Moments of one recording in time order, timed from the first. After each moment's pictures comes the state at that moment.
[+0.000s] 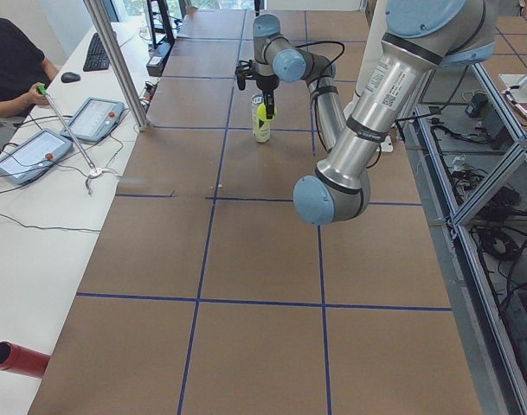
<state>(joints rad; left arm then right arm) -0.75 -2.23 -2.10 -1.17 -2.19 -1.26 1.46 -1.60 1.62 -1.49 2.30 0.16</state>
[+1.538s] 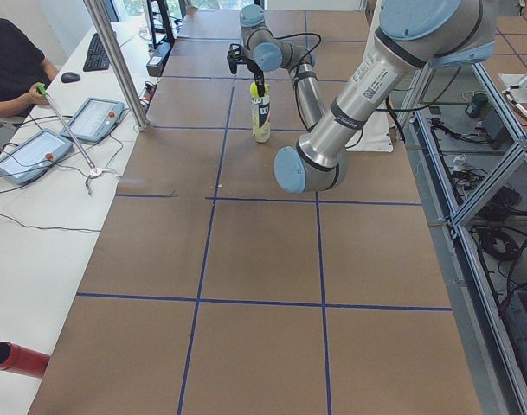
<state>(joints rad) -0.71 -2.36 -1.86 -1.41 -2.20 -1.32 1.46 -1.60 1.62 -1.49 2.30 0.16</state>
